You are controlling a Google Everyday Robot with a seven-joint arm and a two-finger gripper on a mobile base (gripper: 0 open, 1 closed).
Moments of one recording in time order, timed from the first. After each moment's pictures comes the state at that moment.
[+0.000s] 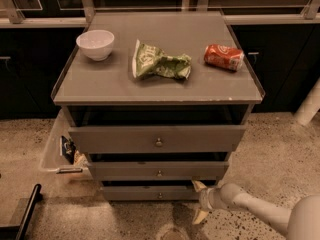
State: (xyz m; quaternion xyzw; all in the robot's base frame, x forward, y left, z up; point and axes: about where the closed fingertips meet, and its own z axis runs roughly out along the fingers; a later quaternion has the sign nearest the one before) arm 0.542 -0.179 0.207 -0.68 0.66 0.09 0.32
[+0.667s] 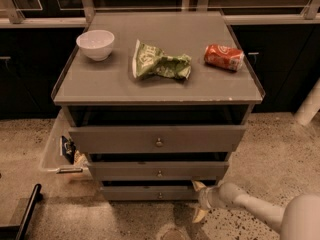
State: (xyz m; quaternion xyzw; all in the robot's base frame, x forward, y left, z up) arm 0.552 -0.180 0.192 -0.69 0.65 0.08 0.32
